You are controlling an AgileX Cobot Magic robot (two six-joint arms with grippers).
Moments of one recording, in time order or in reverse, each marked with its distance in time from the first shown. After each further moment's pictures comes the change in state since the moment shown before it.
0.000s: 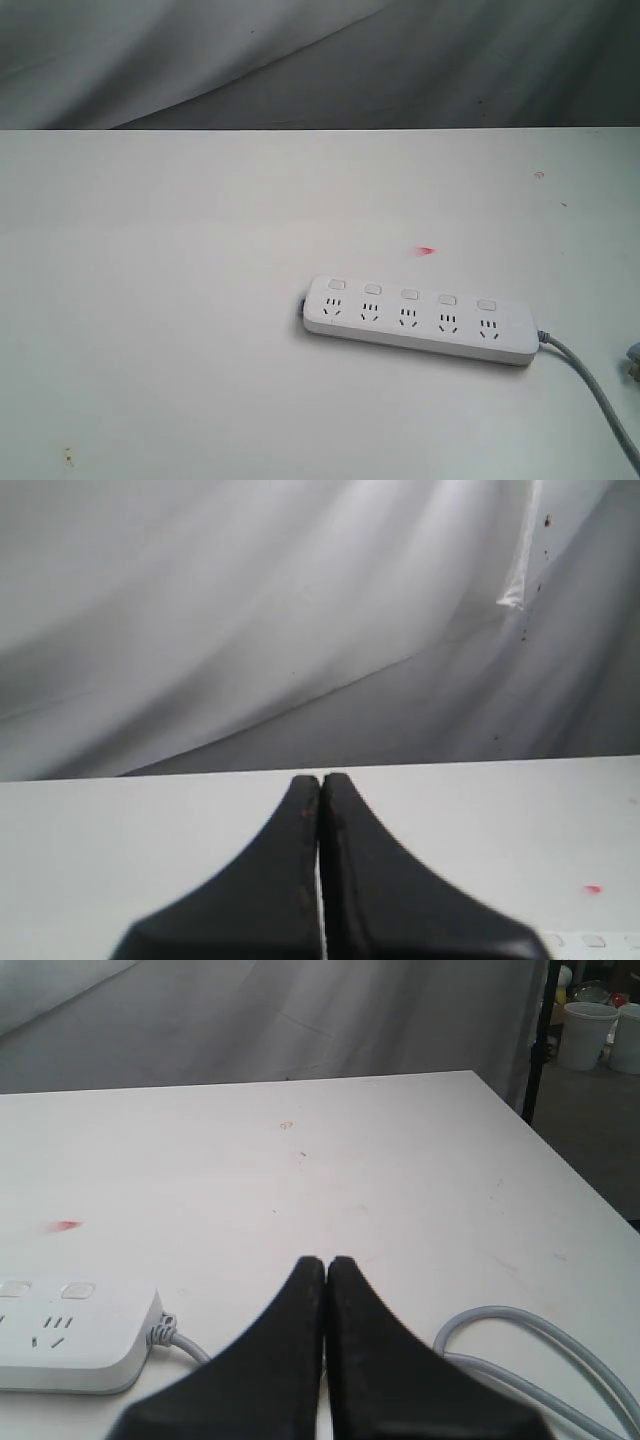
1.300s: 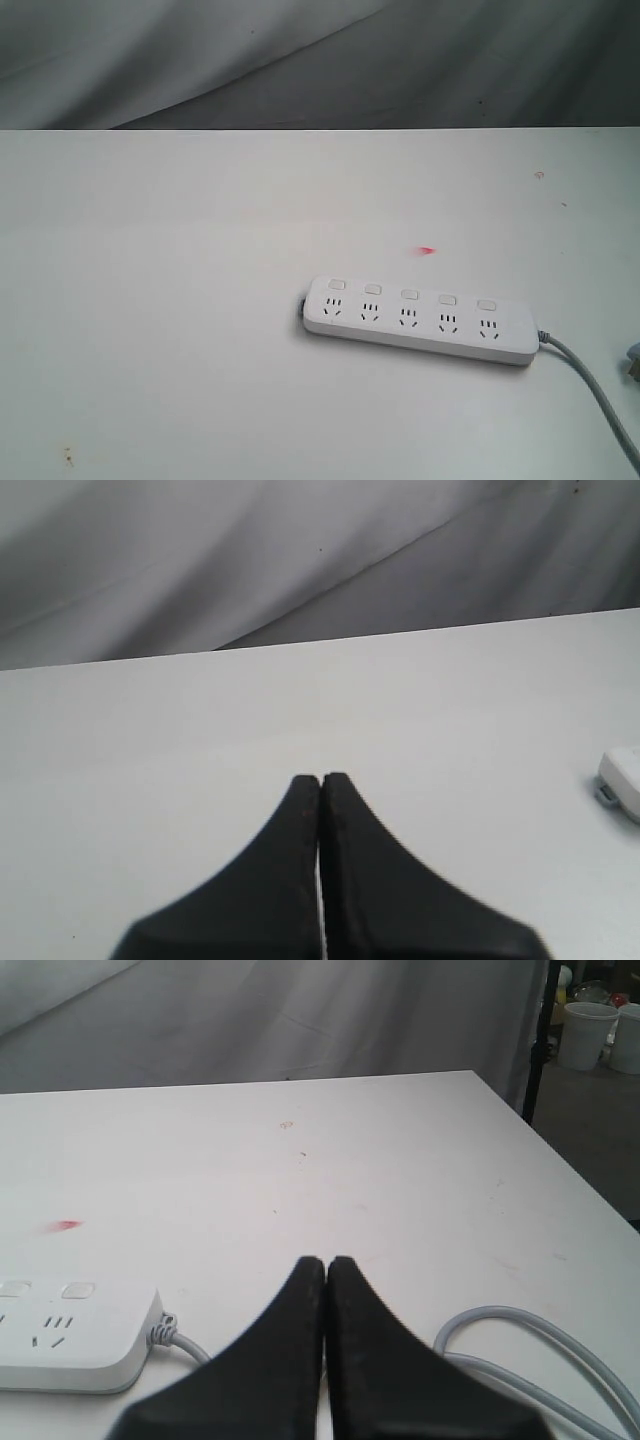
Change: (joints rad) left arm 0.038 -0.253 0.474 0.027 -0.120 0.078; right arm 0.000 0.000 0.000 0.002 0.000 0.000
